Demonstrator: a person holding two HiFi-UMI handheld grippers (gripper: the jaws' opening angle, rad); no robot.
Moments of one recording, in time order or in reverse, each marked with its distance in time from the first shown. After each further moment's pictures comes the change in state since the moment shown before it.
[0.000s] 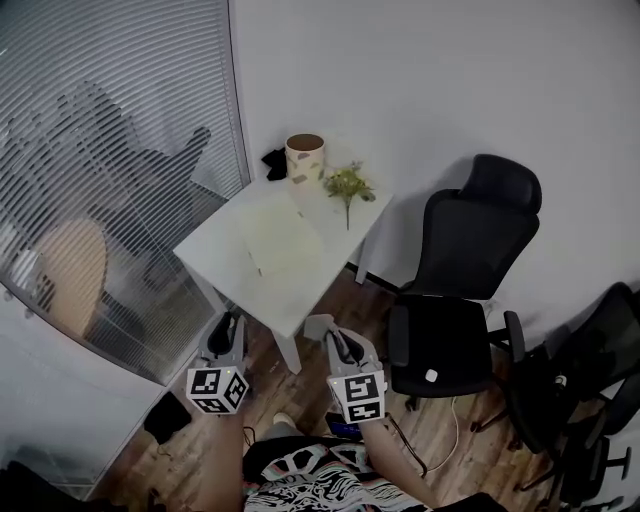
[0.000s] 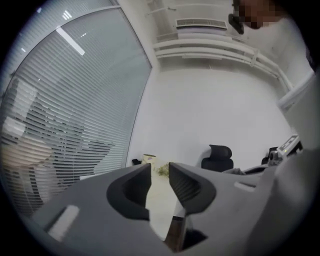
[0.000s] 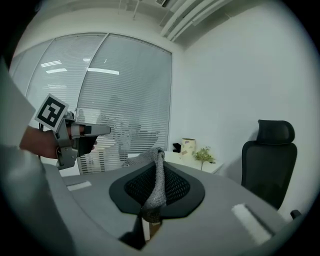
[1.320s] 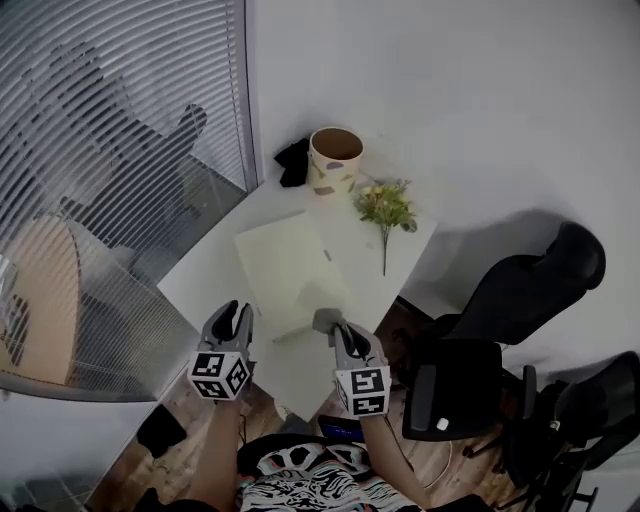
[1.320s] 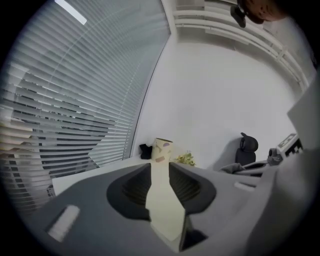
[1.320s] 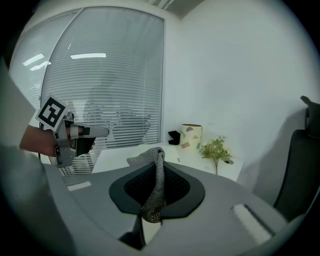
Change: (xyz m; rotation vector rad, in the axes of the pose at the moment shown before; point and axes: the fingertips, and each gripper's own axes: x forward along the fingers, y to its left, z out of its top) left arm 0.269 0.162 -0.058 -0.081 0.189 -0.008; right arm 0.298 -0.075 -0.010 0.033 0.174 -0.009
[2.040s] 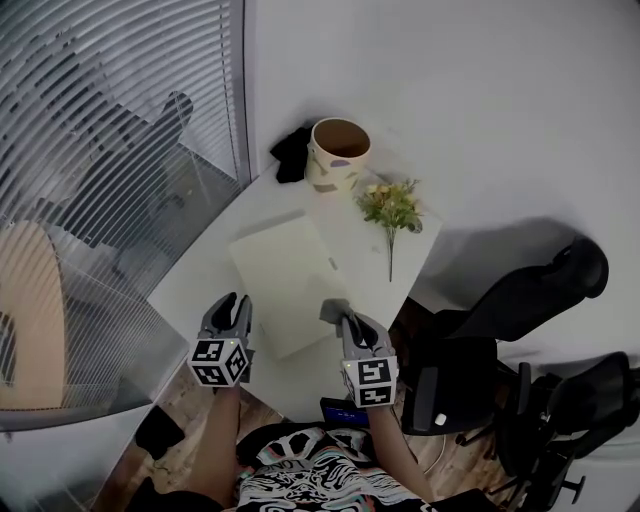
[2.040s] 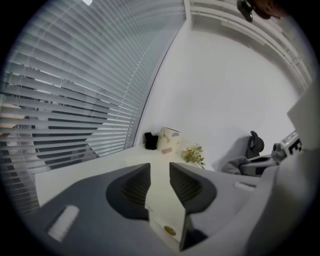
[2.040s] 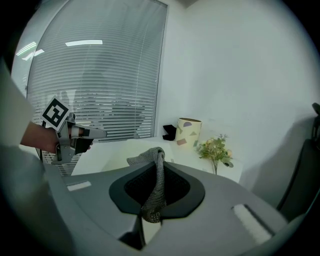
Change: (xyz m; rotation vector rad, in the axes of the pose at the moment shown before) left arm 0.079 0.061 -0.029 -0.079 0.123 -0.015; right arm 0.073 -0.025 0.006 -0.038 0.087 -0.055
